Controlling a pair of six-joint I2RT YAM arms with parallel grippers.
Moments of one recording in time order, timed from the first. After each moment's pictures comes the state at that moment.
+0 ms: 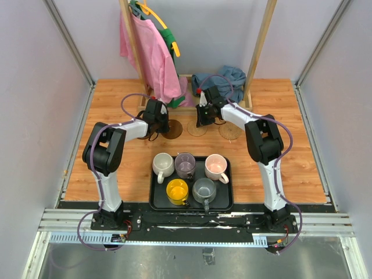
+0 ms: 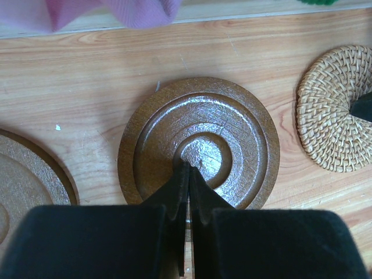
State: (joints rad) left arm -0.34 1.93 1.14 0.00 0.06 -0.29; right arm 0.46 2.24 1.72 -0.41 -0.28 0.18
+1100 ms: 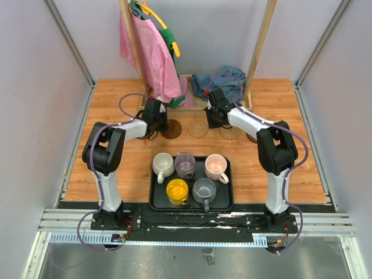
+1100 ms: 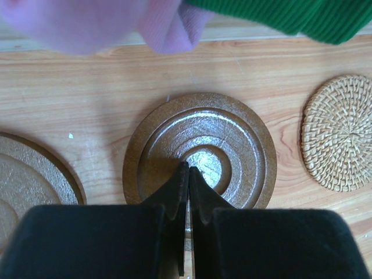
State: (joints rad) left arm -0.33 1.92 1.14 0.03 0.04 -0.32; right arm 0.48 2.01 1.53 -0.47 0.03 0.18
